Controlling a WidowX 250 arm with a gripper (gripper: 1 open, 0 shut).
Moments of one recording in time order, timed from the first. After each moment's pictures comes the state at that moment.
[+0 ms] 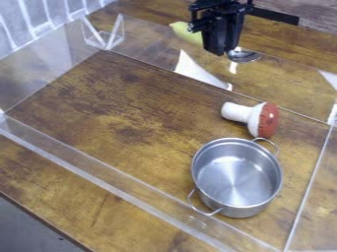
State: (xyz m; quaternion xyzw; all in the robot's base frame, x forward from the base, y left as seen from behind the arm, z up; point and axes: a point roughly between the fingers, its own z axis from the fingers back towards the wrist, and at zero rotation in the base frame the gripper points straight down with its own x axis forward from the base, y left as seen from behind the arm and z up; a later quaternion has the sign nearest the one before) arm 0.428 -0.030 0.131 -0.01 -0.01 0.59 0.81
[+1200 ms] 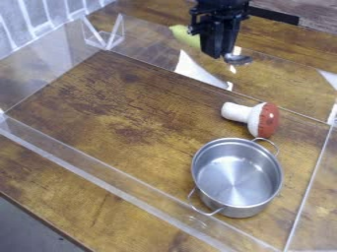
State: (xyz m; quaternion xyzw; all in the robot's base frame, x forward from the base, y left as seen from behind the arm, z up) arm 0.444 -0.018 0.110 0.01 0.00 0.58 0.81
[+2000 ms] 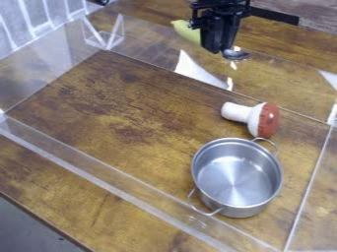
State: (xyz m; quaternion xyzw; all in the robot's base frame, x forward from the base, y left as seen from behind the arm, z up) arm 0.452 -0.013 0.120 0.03 -0.01 0.58 0.82
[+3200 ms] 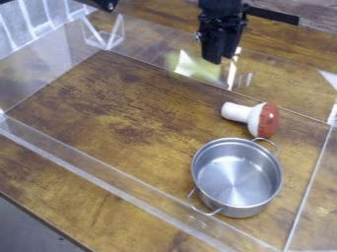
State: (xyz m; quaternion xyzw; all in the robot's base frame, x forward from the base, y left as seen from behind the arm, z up) arm 0.450 -0.005 0.111 0.03 0.00 0.64 0.77
